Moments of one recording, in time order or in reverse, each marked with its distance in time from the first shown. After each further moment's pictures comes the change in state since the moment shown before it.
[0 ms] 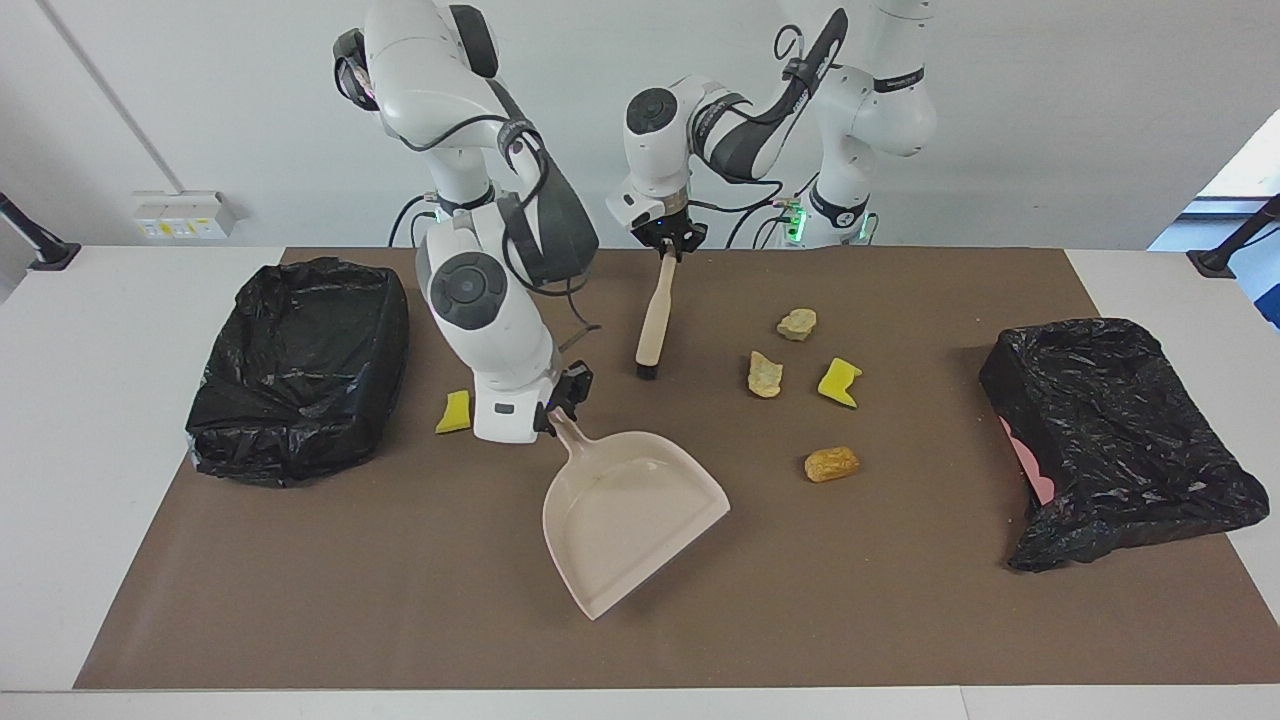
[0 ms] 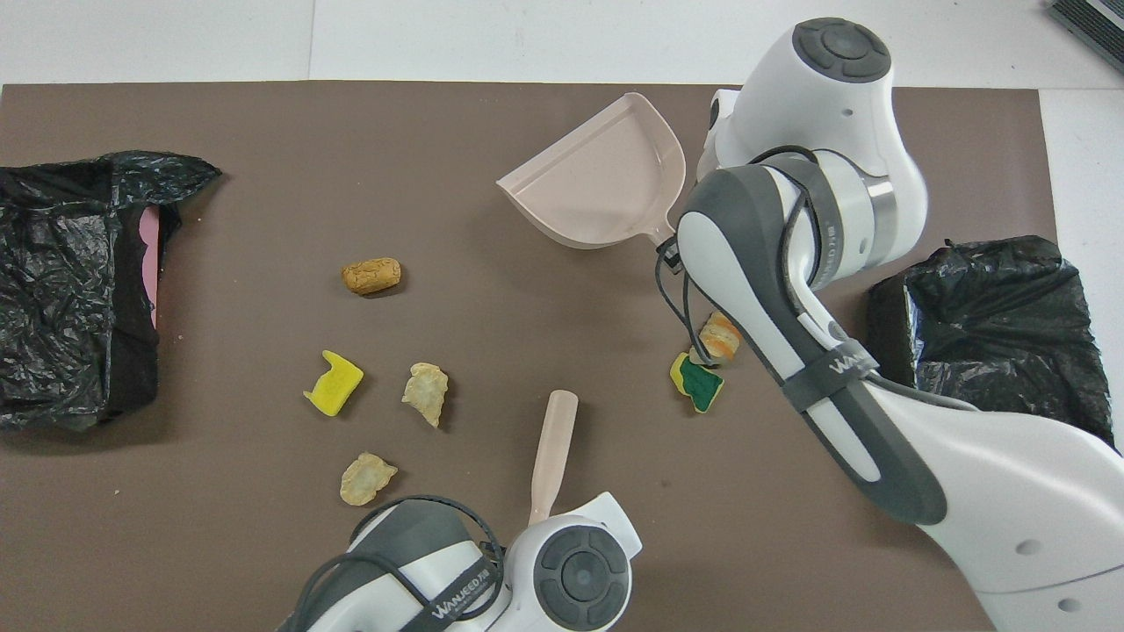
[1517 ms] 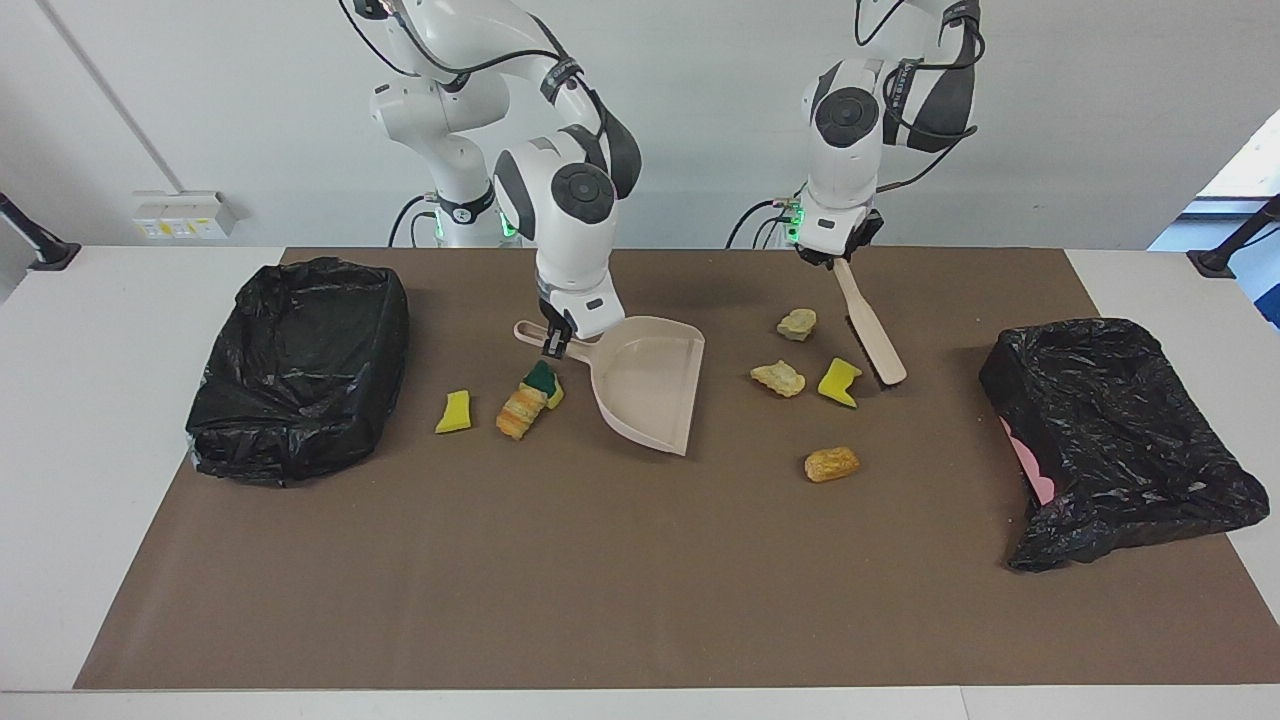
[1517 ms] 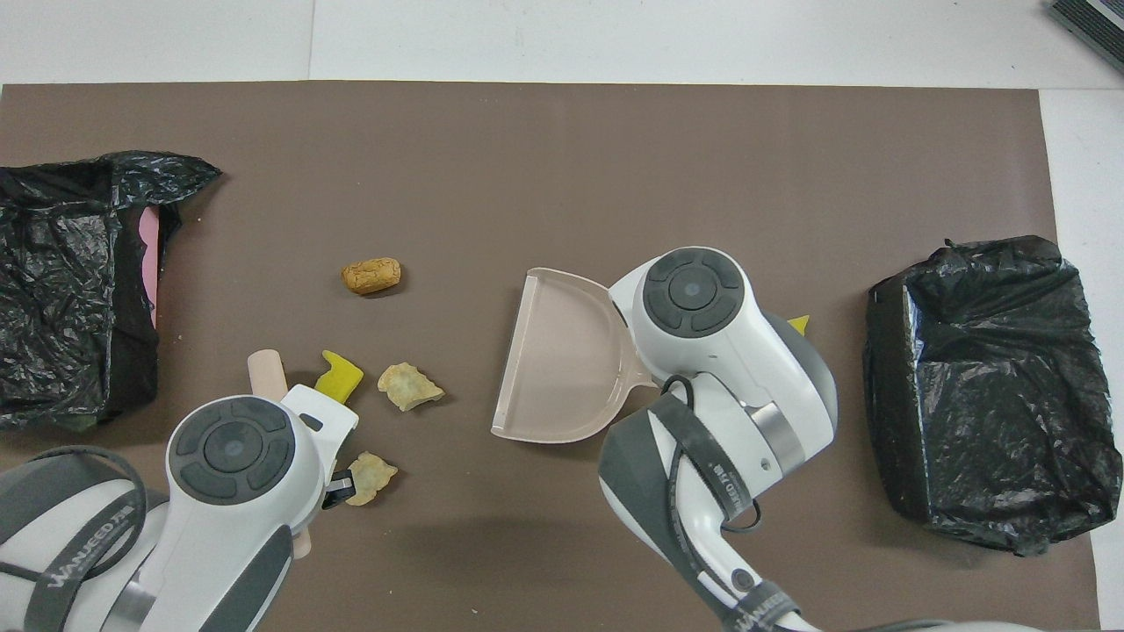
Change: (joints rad) left arm 0.469 -0.283 0.004 -0.150 0.196 -0.210 -0.119; right arm 0.186 -0.334 0.028 -0.604 -0.209 0.244 -0.312
